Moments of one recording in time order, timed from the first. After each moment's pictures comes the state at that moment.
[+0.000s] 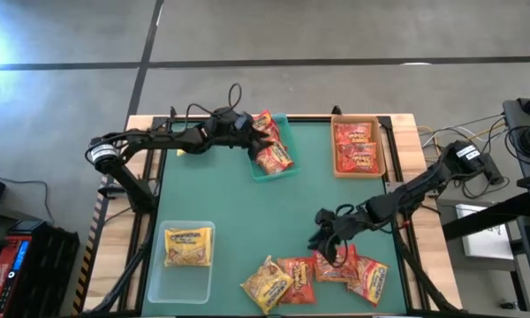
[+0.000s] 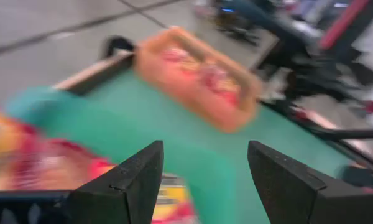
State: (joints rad) left arm 0.49 1.62 0.93 0.35 0.30 -0.34; right arm 0.46 1.38 0.60 0.13 0.08 0.97
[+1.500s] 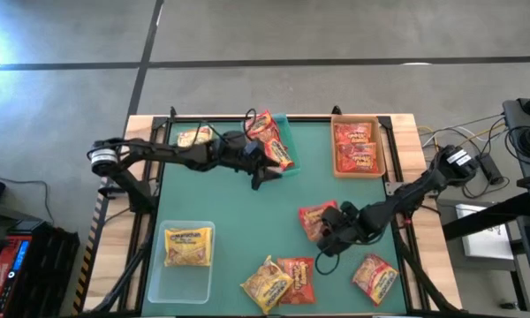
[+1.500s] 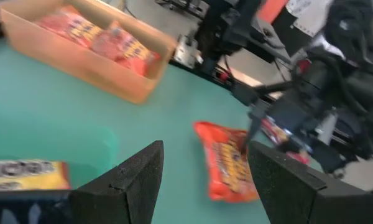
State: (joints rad) left arm 0.26 1.62 0.93 0.36 0.32 -0.36; right arm 0.53 1.49 0.77 -0.54 0.32 1.13
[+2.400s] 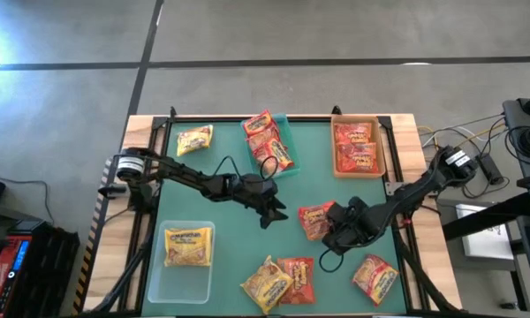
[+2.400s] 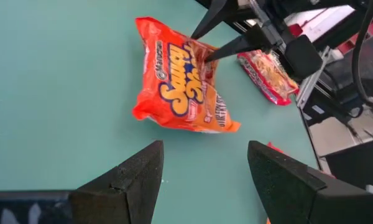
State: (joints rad) left arm -0.02 1.86 0.93 0.48 0.21 -0.56; right arm 0.54 1.50 0.85 -0.82 0.37 1.19
